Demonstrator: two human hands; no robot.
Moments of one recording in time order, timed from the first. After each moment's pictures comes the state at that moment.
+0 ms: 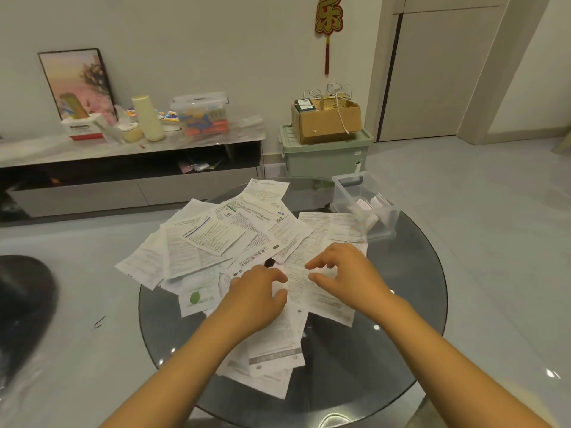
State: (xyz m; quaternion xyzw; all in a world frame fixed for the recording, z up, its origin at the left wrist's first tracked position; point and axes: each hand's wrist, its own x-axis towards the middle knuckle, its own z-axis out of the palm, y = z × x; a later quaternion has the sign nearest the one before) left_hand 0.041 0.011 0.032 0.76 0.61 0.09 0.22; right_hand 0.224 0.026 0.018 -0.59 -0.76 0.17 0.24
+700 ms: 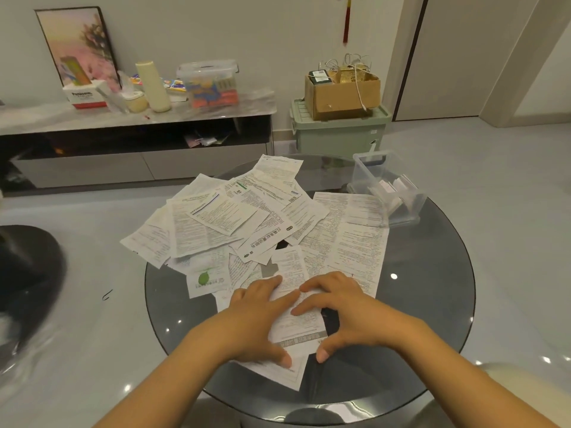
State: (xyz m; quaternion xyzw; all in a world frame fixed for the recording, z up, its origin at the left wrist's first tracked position) left_hand 0.005 -0.008 0.002 0.82 0.50 -0.14 0.23; right_hand 0.209 0.002 -0.020 -0.43 -0.86 0.27 0.05
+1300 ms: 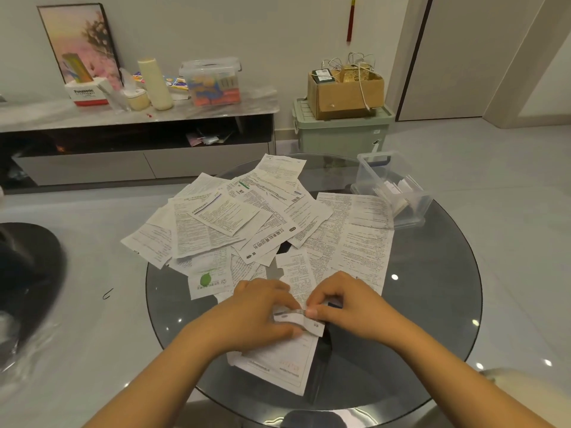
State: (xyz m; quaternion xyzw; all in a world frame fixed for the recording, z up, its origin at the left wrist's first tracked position) left_hand 0.001 -0.002 0.013 0.82 0.50 -0.01 0.28; right_hand 0.201 0.010 -0.026 -0.48 -0.76 0.39 0.21
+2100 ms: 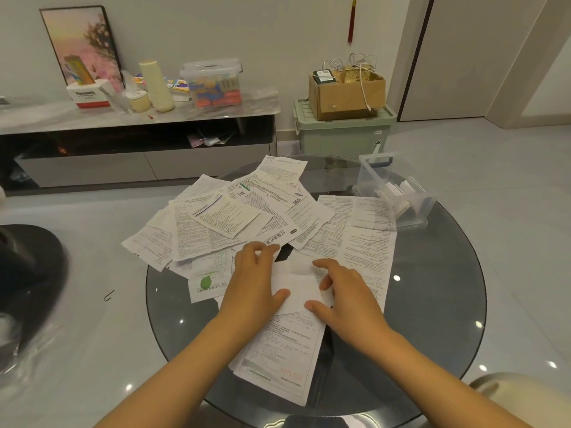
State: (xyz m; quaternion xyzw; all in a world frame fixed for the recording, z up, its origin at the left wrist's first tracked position) left_hand 0.010 0.026 -0.021 0.74 0.62 0.19 0.16; right_hand 0.184 0.008 -0.039 -0.60 -0.73 0.22 0.25
